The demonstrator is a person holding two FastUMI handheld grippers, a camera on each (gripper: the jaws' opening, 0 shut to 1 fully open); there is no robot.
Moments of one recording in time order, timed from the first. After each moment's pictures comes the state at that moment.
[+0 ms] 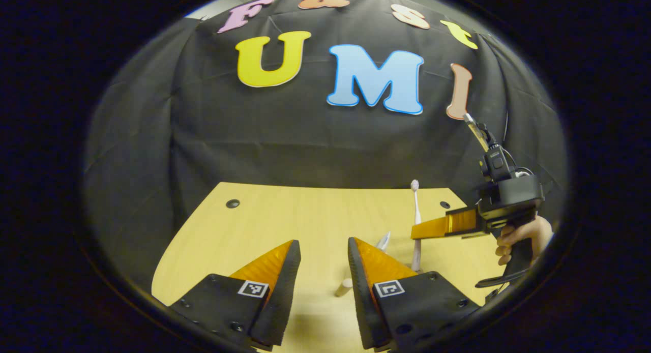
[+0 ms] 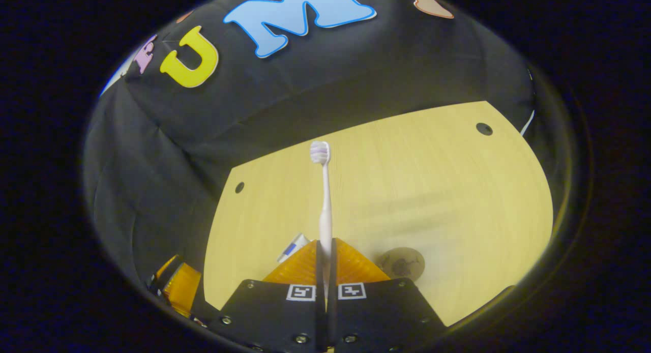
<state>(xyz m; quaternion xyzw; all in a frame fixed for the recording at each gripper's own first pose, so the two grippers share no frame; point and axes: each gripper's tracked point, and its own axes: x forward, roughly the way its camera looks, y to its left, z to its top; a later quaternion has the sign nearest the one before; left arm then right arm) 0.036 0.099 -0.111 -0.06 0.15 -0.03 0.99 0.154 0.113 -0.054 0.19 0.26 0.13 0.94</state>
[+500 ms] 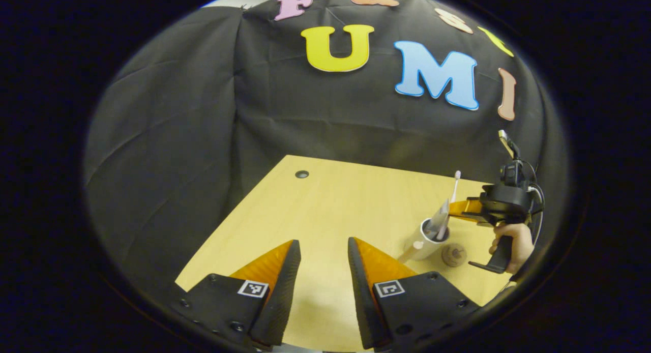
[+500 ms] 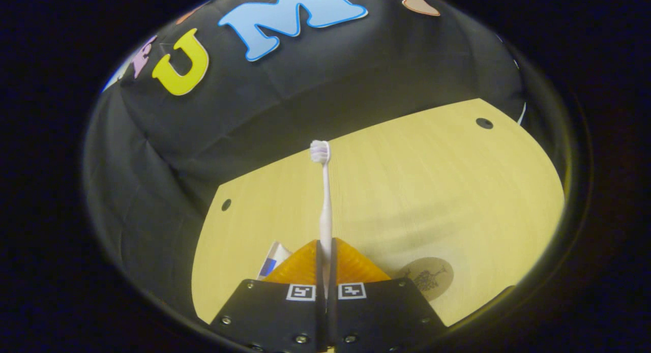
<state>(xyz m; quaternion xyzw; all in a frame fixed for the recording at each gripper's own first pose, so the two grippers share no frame) -0.047 0.205 -0.149 -0.07 0.19 0.10 0.97 0.192 0.137 -0.104 0.19 0.21 0.09 0.96</state>
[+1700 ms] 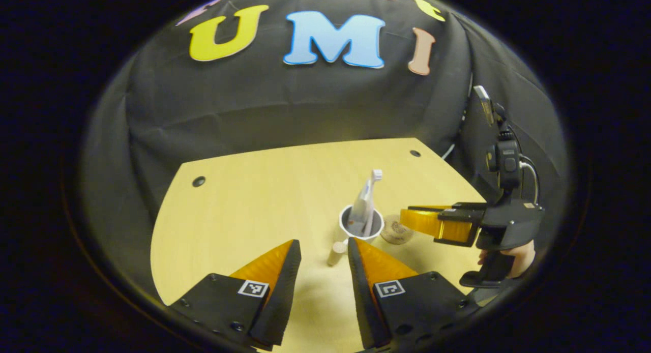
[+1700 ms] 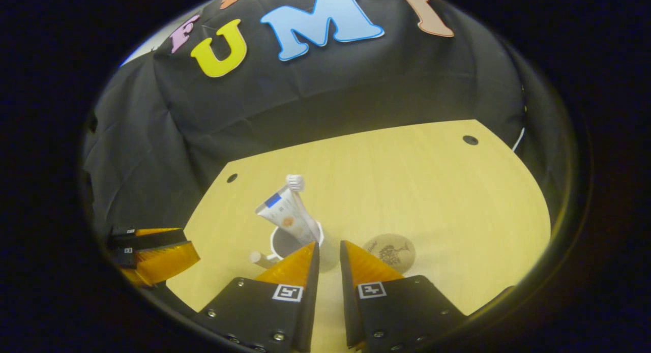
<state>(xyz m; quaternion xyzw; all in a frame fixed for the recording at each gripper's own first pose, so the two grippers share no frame) -0.009 0.083 -0.192 0.03 0.27 -0.20 0.94 0.094 0.087 -0.128 0.12 0.19 0.09 0.97</state>
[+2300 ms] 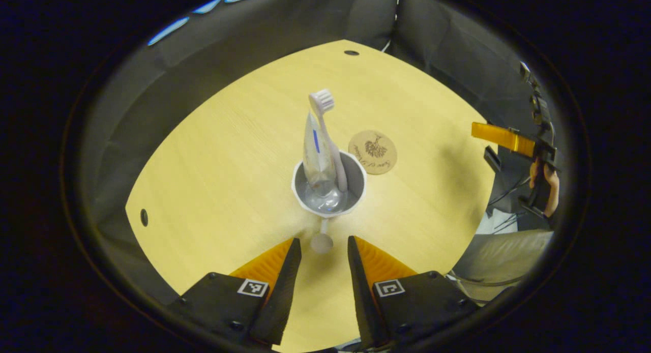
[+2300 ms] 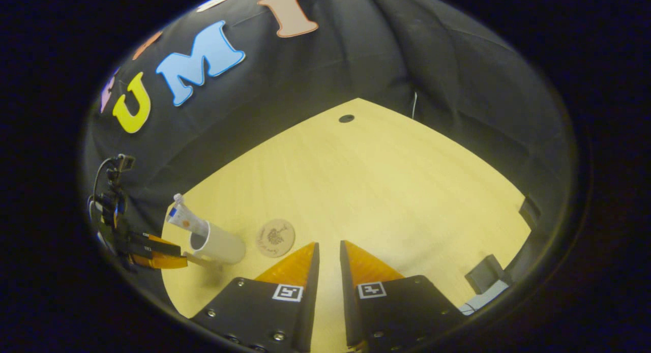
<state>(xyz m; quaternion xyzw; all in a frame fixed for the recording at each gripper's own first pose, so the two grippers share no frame) -0.001 0.074 -0.264 0.25 0.48 -0.32 0.77 0.010 -0.076 -0.183 0.27 0.19 -0.10 0.94</state>
